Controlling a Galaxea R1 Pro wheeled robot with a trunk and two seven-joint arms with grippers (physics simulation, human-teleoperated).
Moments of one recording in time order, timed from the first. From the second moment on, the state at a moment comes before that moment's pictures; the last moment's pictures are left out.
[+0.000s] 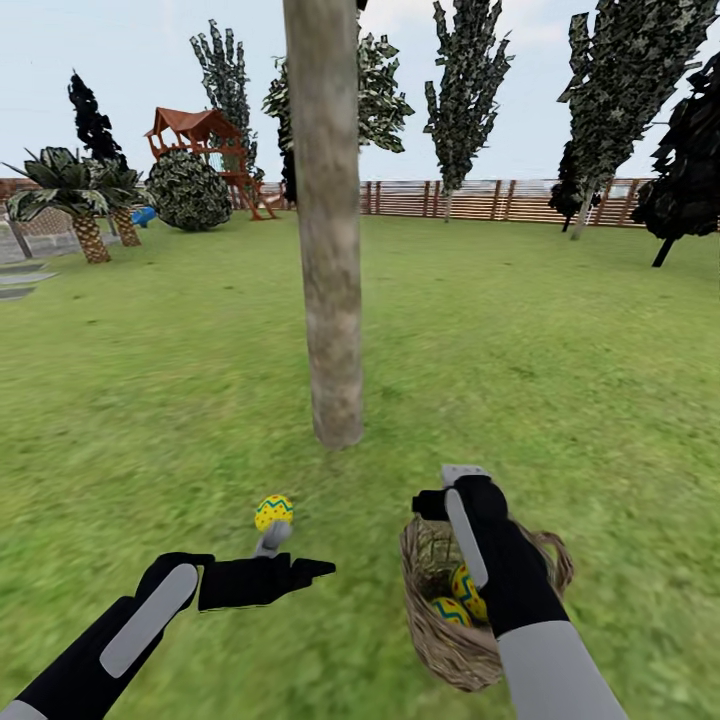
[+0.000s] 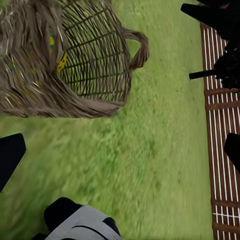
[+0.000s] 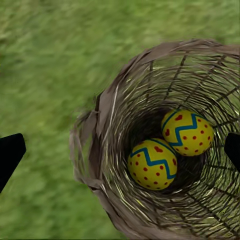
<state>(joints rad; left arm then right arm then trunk) -0.43 0.30 -0.44 -1.23 1.12 0.90 -0.37 -0.61 0.17 0.05 -1.22 -0.12 1.04 -0.28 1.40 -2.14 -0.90</state>
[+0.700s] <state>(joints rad) -0.43 0.30 -0.44 -1.23 1.12 0.90 -0.37 -0.61 0.17 0.04 -1.21 -0.19 1.04 -0.28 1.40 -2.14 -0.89</state>
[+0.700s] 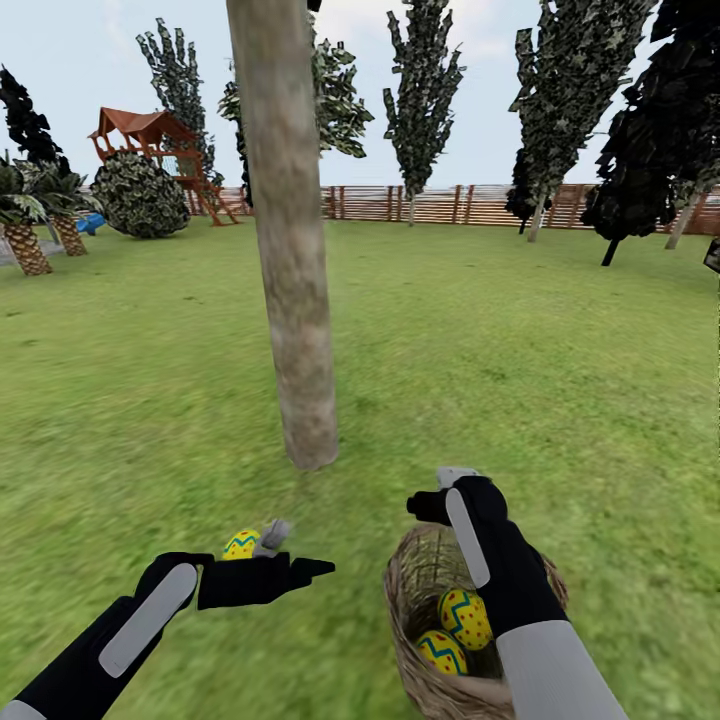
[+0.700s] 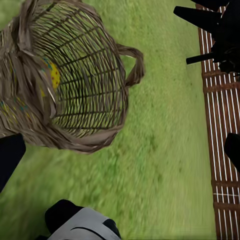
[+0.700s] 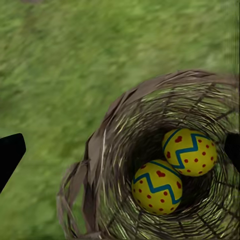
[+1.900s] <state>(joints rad) -0.43 0.31 -0.43 -1.23 1.12 0.90 -0.37 -0.61 0.17 0.13 -1.09 -0.18 1.04 -0.29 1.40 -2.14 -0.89</state>
